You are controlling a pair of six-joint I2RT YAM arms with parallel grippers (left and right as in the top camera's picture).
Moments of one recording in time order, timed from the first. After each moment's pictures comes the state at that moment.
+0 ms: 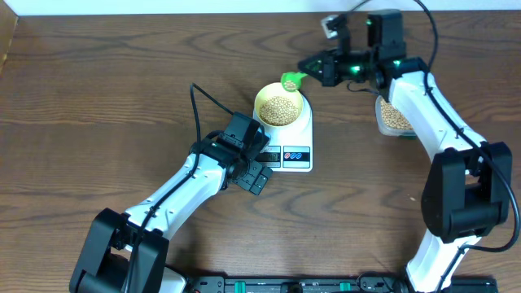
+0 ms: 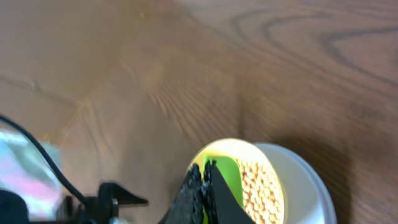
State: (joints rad) left arm -0.48 1.57 0.89 -0.61 0.04 0.09; right arm 0.22 1.96 1.57 -0.37 -0.87 0.06
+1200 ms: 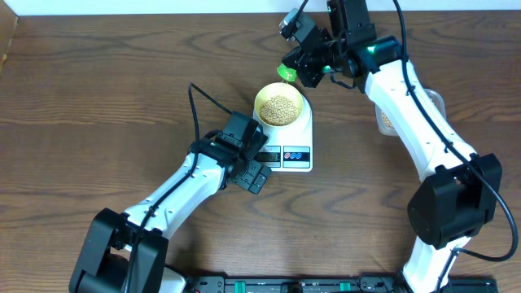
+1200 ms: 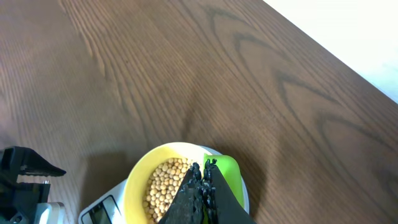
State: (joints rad) left arm -0.47 1.57 0.89 -0.61 0.04 0.09; right arm 0.36 1.96 1.80 -0.67 -0.50 -0.38
